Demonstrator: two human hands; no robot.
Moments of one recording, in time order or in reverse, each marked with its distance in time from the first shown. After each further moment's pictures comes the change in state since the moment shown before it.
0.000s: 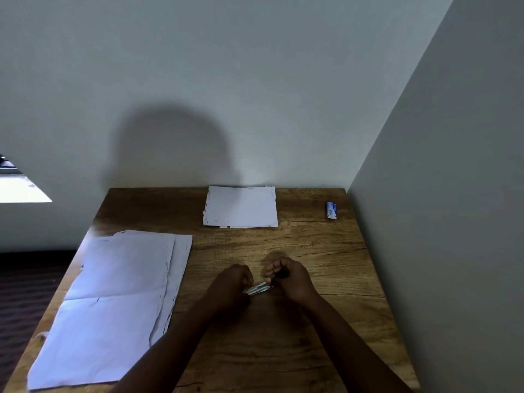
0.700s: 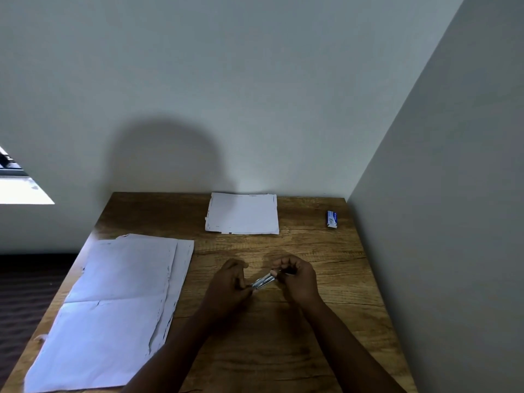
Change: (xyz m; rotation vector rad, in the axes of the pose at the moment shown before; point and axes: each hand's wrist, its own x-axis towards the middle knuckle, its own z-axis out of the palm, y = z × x) left_hand -0.011 -0.005 -0.002 -0.284 0.305 0.081; right_hand 0.003 -0.008 -0.002 0.119 0.187 -0.077
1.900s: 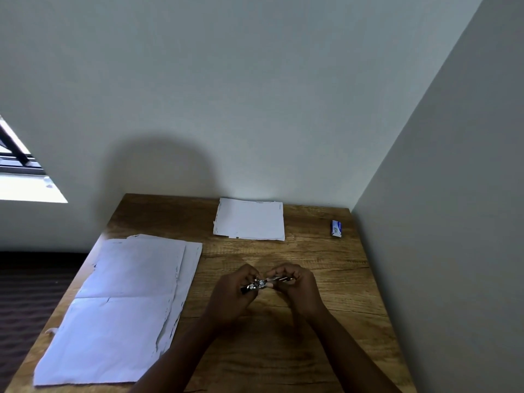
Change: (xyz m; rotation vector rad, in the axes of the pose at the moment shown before) left_hand -0.017 0.013 -0.011 -0.164 0.061 0.067; right_hand -0.013 -0.007 0.005 0.040 -0.185 -0.214
